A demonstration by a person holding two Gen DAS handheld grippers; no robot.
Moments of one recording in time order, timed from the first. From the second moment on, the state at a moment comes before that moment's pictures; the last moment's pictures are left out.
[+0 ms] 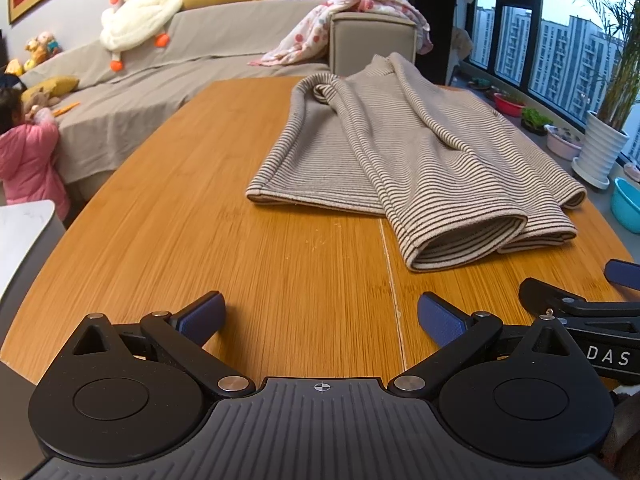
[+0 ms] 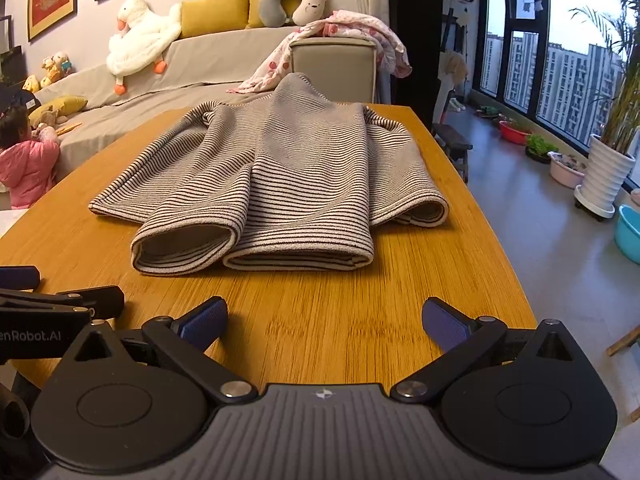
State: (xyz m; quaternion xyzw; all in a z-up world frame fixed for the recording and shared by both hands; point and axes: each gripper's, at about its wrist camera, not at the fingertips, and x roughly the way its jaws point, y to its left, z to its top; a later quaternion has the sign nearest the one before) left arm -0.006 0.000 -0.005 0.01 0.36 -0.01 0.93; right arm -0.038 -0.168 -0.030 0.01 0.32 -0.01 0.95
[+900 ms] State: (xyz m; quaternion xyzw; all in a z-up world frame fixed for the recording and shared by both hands) left arm -0.006 0.002 -0.006 0.01 0.36 -0.02 0.93; right arm -0.037 -0.168 -0.030 0.01 0.33 0.00 0.94
